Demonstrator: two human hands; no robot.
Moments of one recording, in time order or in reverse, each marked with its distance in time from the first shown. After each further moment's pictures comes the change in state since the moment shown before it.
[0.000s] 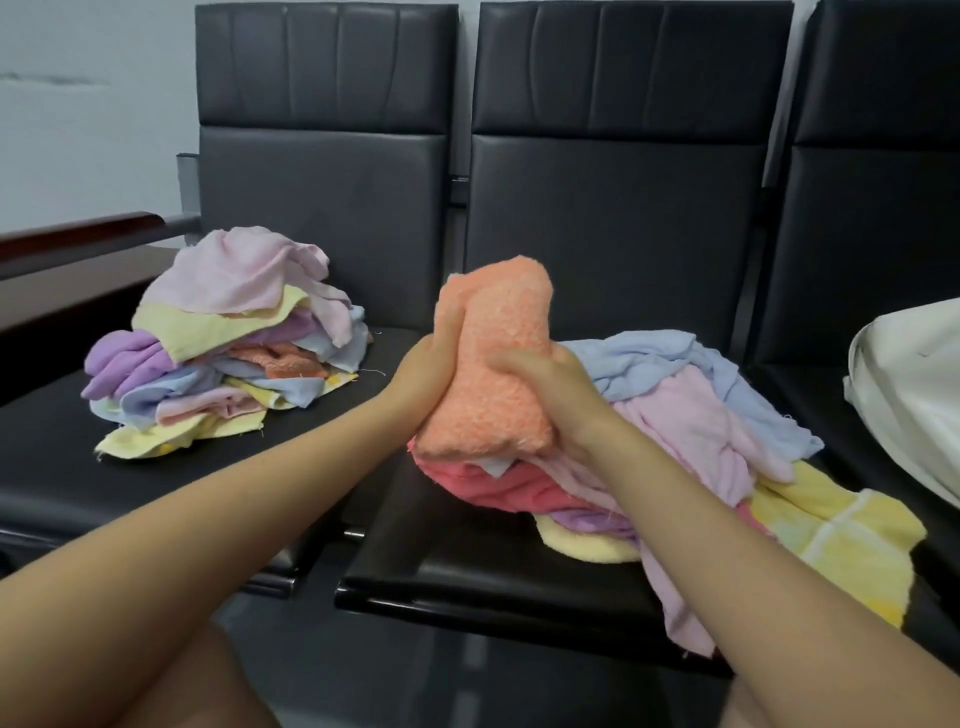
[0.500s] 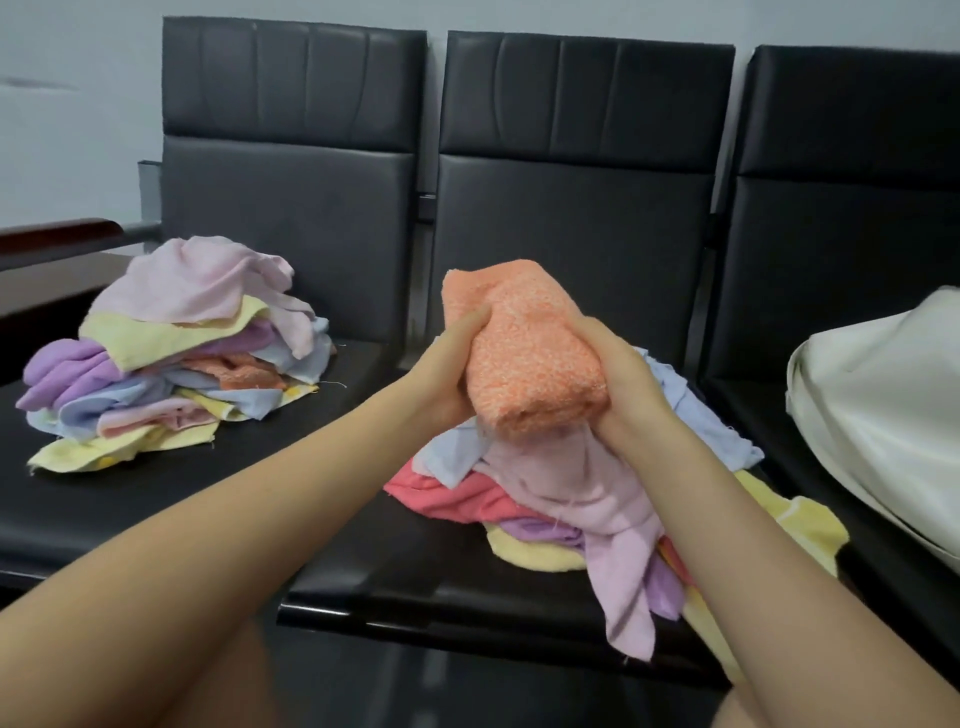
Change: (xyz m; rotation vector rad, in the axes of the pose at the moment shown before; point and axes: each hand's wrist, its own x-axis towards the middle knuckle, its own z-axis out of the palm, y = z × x) left_hand 0.002 0.032 0.050 -0.753 -0.325 -0.214; right_hand -0.003 -0.017 -0.073 0.301 0.237 -0.021
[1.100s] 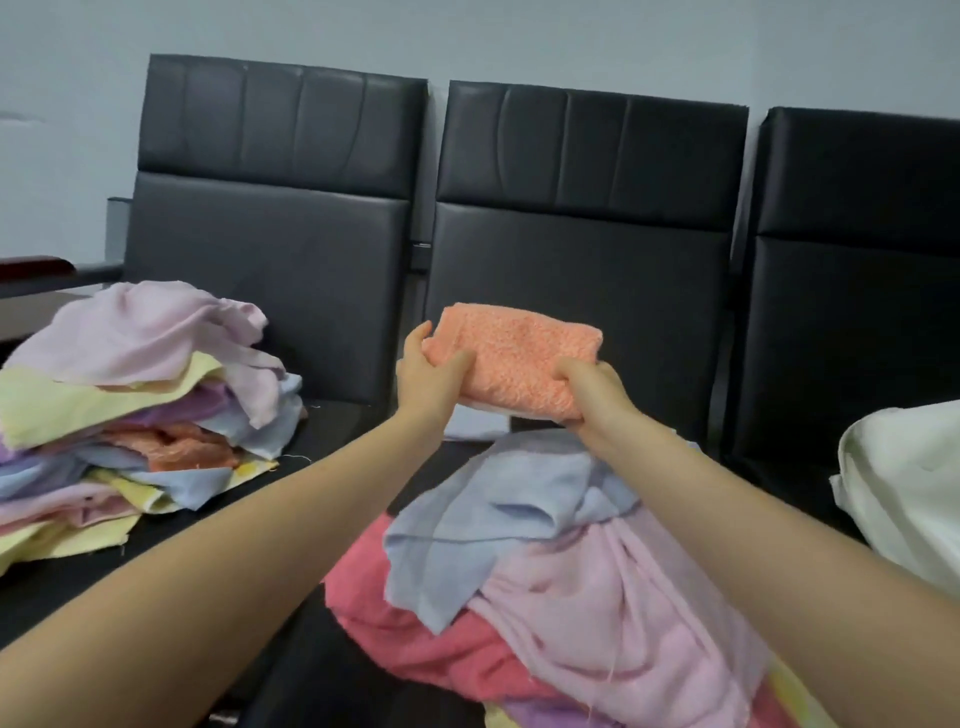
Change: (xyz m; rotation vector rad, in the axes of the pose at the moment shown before) left_hand 0.135 0.014 -0.033 0.459 0.417 0.505; right_hand 0.151 0.004 0.010 -0.310 0.175 -0.006
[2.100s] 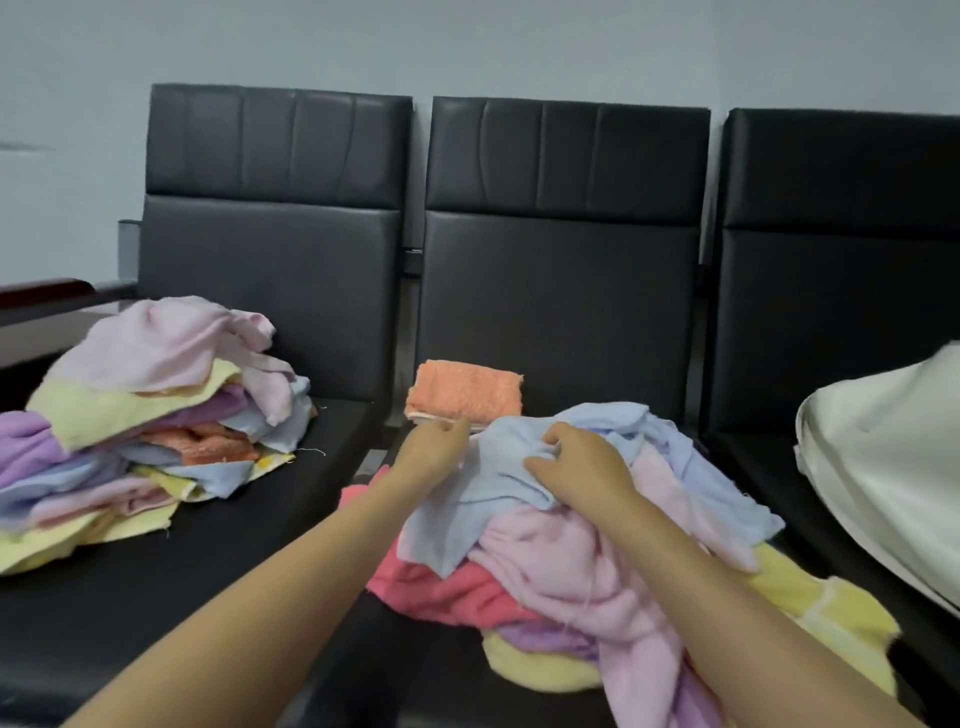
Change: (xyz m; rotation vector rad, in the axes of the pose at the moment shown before) left_hand -0.062 -0.019 -0.018 0.676 -0.310 -0.126; right_hand -0.077 0.053 -0.031 -1.045 -0.008 -0.314
